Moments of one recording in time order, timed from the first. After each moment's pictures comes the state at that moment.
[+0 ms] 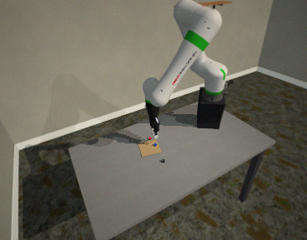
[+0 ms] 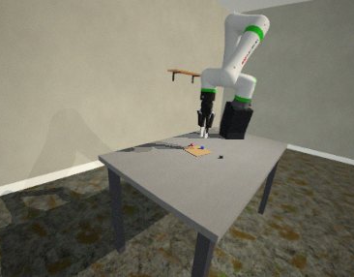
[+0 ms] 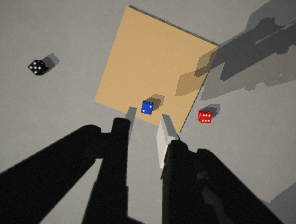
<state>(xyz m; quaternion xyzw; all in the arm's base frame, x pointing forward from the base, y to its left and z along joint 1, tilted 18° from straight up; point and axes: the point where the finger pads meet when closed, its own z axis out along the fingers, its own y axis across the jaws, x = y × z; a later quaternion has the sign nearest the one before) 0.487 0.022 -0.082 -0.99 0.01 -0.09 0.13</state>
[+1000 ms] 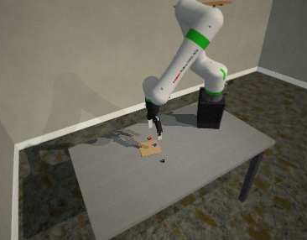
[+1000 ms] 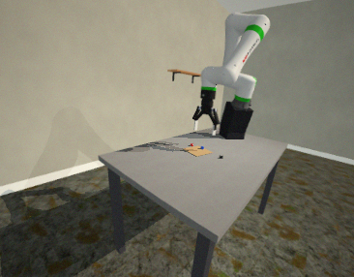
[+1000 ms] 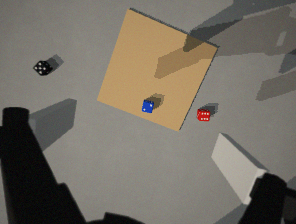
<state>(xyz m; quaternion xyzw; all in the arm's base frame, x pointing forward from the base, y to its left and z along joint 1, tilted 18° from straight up) 0.485 0.020 -0.072 -0.99 0.01 -0.09 0.13</state>
